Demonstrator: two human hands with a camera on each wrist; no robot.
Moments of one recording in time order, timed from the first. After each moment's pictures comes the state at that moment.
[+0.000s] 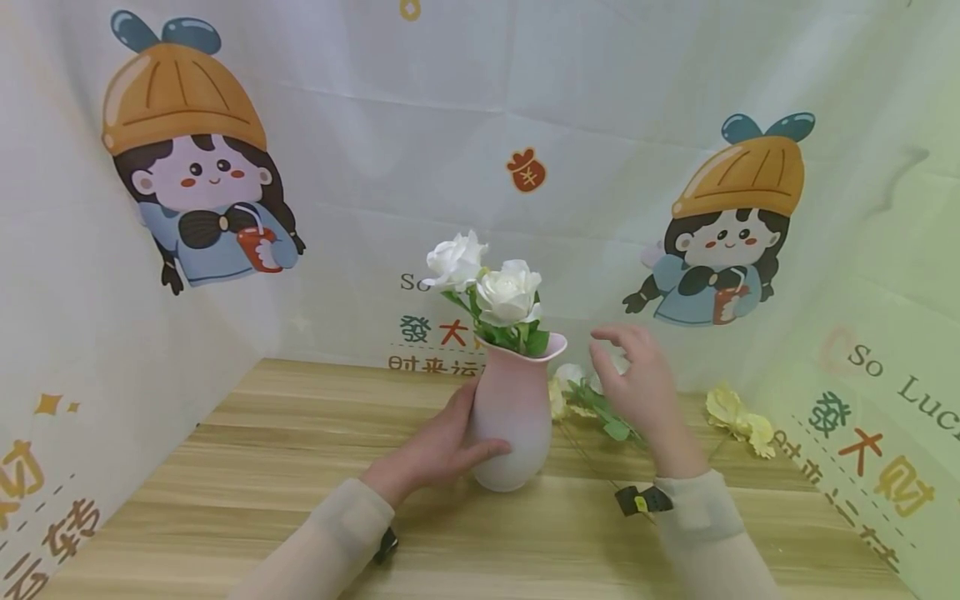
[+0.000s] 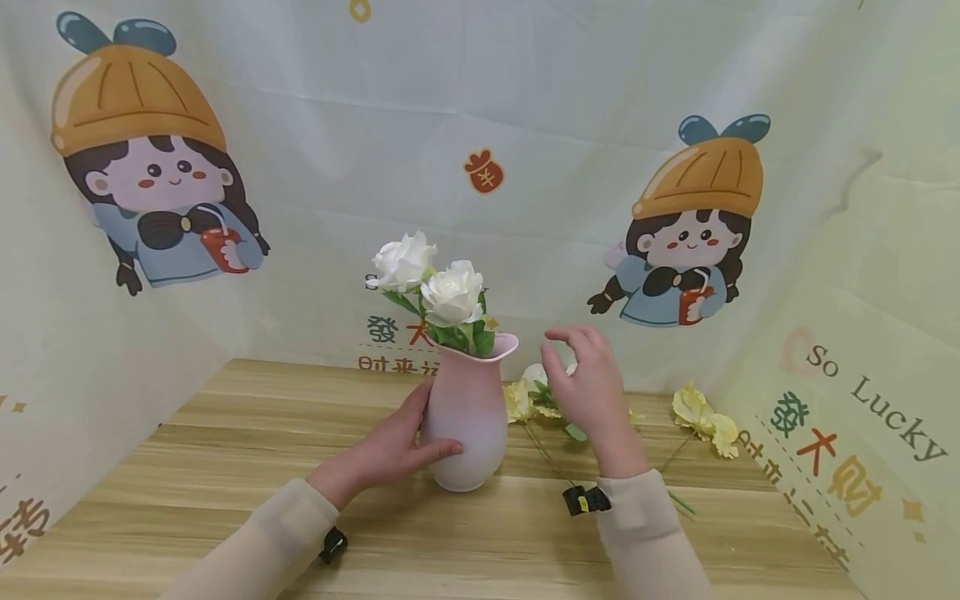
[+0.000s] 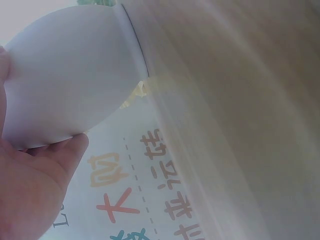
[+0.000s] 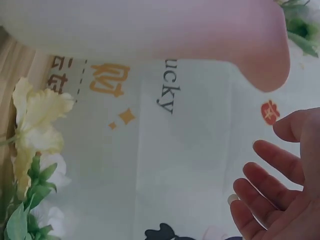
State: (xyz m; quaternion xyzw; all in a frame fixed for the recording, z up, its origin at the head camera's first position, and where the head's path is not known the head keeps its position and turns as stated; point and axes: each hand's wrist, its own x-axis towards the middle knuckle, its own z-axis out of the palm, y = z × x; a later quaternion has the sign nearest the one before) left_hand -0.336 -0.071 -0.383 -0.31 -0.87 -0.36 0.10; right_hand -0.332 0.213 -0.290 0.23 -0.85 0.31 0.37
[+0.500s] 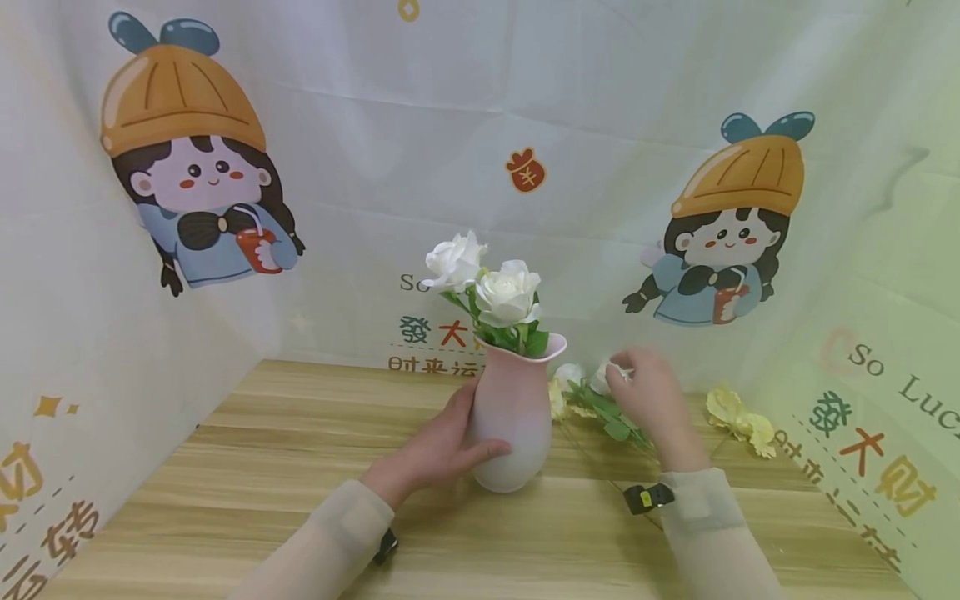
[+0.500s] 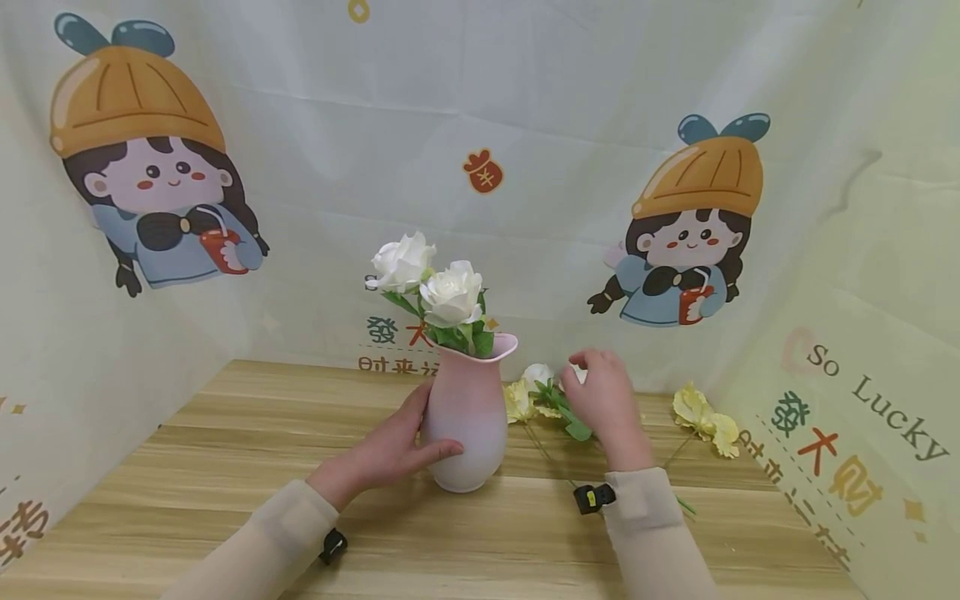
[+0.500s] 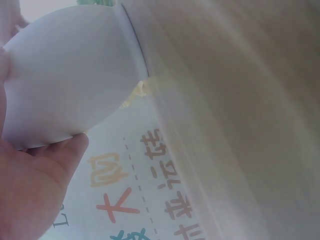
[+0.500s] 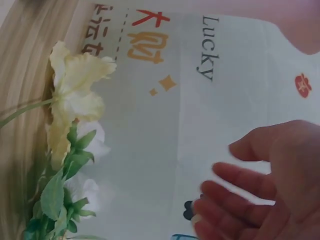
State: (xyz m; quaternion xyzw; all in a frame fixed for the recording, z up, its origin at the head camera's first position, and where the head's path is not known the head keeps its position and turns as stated) left_hand -0.338 -0.071 -0.385 -0.31 -0.87 -0.37 0.10; right_hand -0.349 0.239 -0.306 0.11 -0.93 0.27 0.23
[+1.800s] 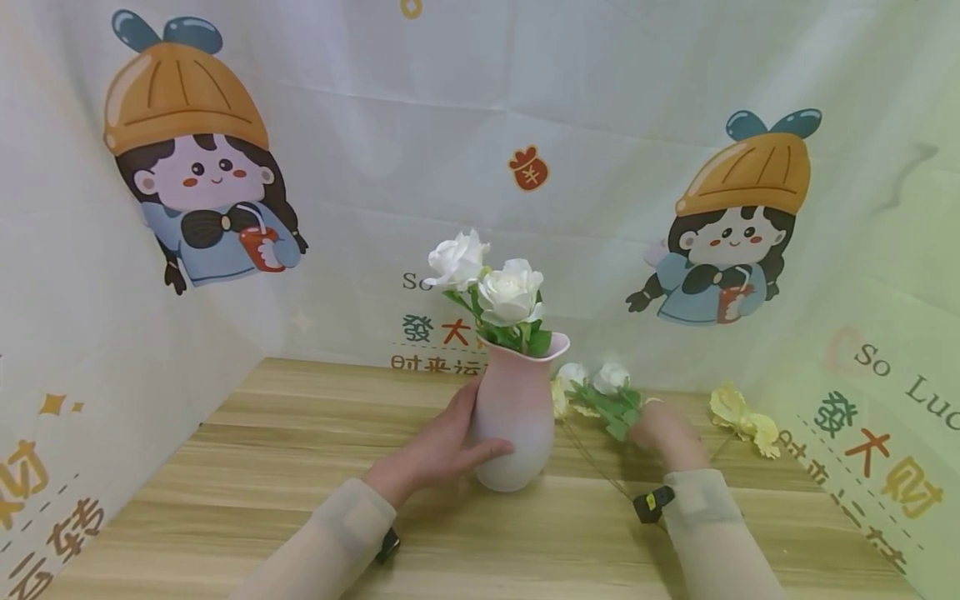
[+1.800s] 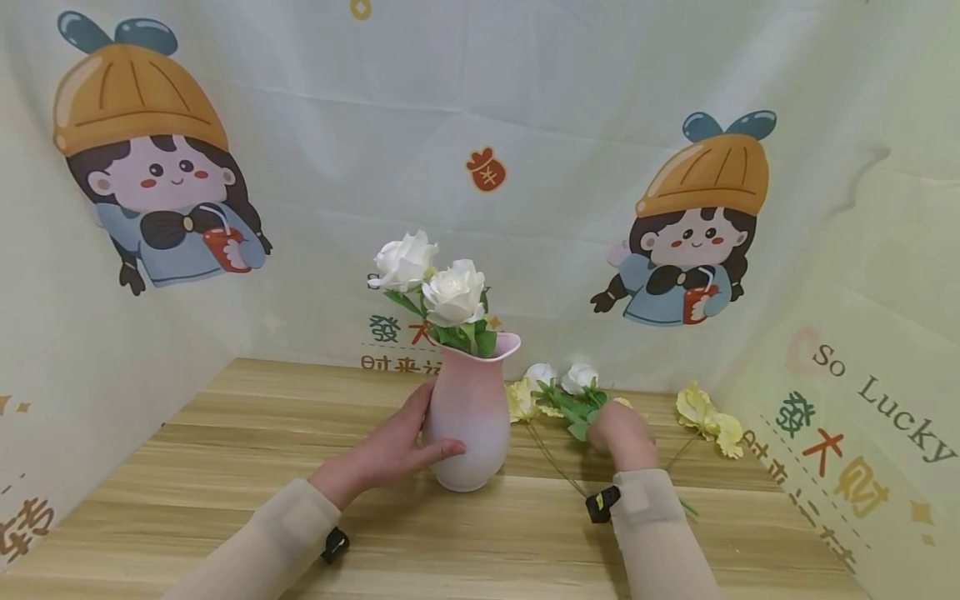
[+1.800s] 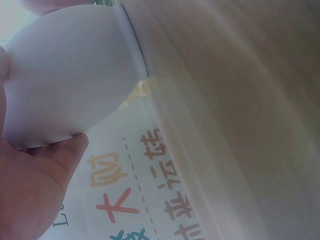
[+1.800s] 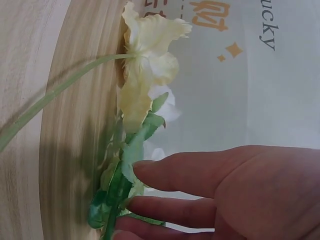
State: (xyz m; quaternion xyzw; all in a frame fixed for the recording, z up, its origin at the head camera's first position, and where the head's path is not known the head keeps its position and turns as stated) left_hand -0.338 -0.072 -0.385 -0.31 -0.87 -0.37 0.09; right_hand -0.356 0.270 -0.347 0.00 -0.99 0.16 0.00
